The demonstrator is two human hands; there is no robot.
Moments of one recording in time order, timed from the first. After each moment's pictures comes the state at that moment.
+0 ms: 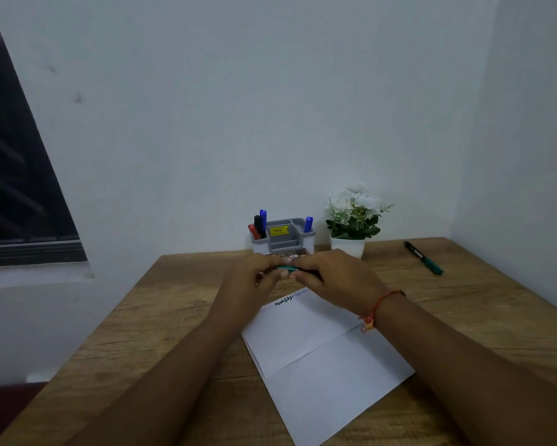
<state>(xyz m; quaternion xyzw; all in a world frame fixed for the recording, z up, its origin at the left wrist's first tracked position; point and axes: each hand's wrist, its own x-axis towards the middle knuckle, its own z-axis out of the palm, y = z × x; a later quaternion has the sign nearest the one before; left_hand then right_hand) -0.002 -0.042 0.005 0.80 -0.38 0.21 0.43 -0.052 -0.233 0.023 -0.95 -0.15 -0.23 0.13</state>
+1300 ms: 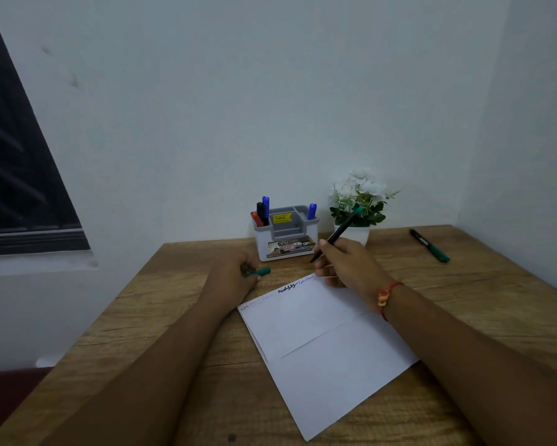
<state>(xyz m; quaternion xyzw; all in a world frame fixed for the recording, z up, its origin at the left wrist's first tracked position) 0.038 -0.023 -0.015 0.91 -0.19 0.11 0.34 -0.043 -0.236 0.004 -0.75 0.10 -0.14 0.63</state>
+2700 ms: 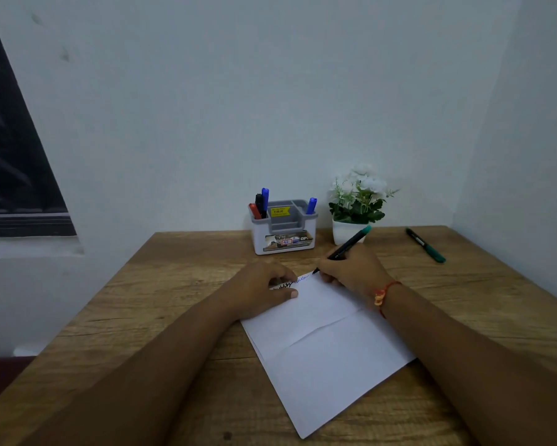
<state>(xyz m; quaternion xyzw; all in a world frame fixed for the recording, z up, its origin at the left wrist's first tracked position) 0.021 -0.046 -0.019 0.88 -0.42 0.02 0.23 -0.033 -0.255 -0.013 -0.87 0.14 -0.14 0.46</state>
